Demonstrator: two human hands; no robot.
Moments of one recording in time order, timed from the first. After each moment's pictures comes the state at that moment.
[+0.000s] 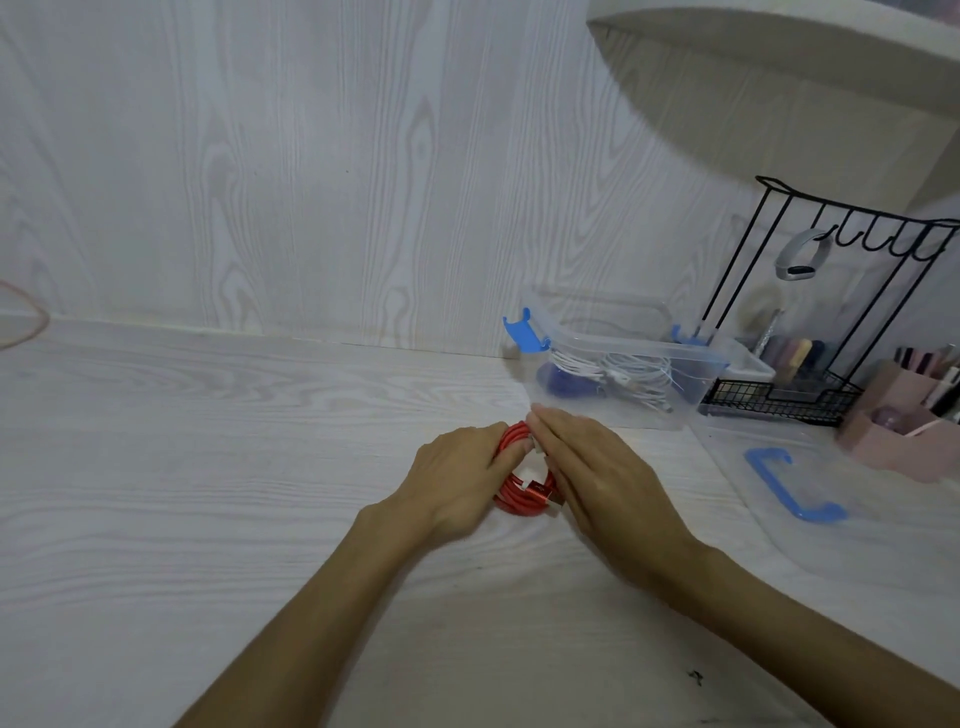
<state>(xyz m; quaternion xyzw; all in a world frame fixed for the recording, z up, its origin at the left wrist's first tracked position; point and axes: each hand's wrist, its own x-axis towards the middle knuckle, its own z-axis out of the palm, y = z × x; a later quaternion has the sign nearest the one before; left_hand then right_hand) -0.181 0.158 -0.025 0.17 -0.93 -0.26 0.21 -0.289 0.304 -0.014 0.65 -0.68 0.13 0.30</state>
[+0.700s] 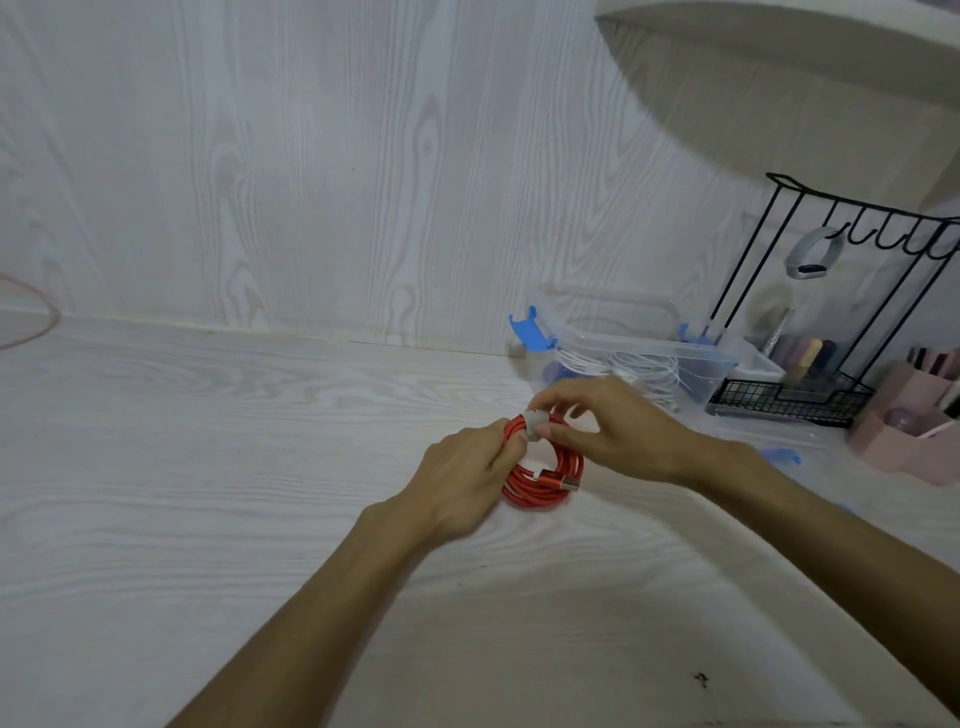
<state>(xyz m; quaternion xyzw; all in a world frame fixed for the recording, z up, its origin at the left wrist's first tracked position) -0.179 0.156 -0.027 0.15 -0.91 -0.32 0.21 -0.318 0.272 0.043 0.66 -0.73 0.19 0.01</state>
